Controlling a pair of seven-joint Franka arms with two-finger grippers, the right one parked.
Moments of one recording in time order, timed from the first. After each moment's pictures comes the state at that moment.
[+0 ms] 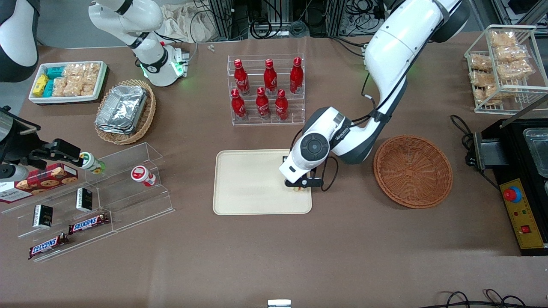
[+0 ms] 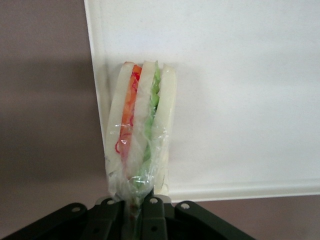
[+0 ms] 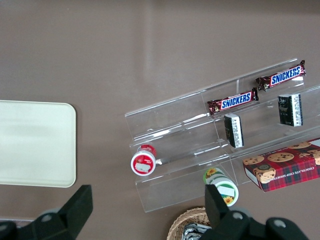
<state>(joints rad) -0.38 0.71 -0.35 -1.52 0.06 2.06 -0.68</state>
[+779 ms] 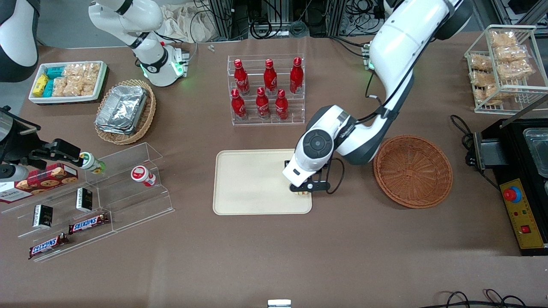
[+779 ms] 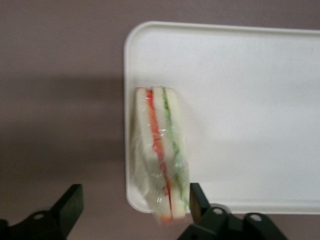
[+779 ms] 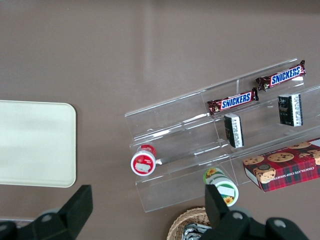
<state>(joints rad) -0.37 0.62 -0.32 -1.48 0.10 1.99 -0.75</state>
